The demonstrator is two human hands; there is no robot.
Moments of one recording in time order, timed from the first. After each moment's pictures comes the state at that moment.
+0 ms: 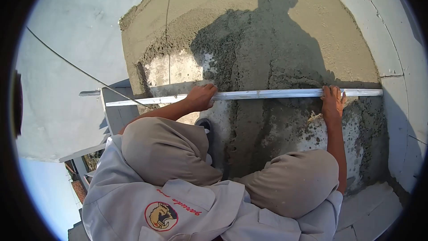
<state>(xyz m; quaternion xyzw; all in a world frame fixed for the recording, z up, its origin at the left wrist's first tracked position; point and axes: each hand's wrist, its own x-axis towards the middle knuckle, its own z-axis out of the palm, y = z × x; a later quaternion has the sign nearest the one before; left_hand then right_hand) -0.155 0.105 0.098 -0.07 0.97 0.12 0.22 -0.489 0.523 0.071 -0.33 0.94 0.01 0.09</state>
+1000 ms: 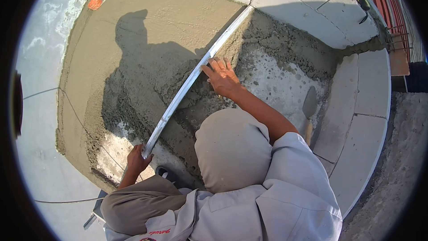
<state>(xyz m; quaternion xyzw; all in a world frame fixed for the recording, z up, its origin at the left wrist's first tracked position) -0.151 0.115 0.115 -0.06 0.97 0.12 0.22 -0.440 0.539 0.097 -0.30 0.94 -0.15 0.04</state>
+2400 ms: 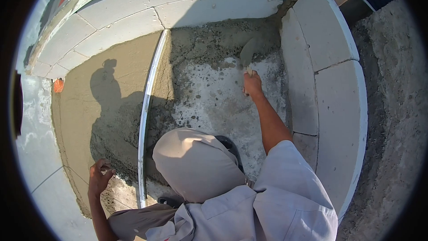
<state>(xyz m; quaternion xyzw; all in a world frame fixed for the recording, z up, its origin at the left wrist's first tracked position) -0.340 0.207 0.314 0.02 0.94 0.23 0.24 -0.364 0.872 0.063 0.48 0.67 -0.57 0.02</state>
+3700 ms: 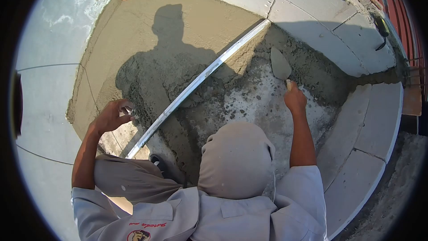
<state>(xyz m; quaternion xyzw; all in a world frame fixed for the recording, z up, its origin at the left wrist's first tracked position) -0.317 0.182 0.328 -0.02 0.94 0.22 0.27 -0.453 0.788 0.105 0.14 0.97 -0.08 0.17</state>
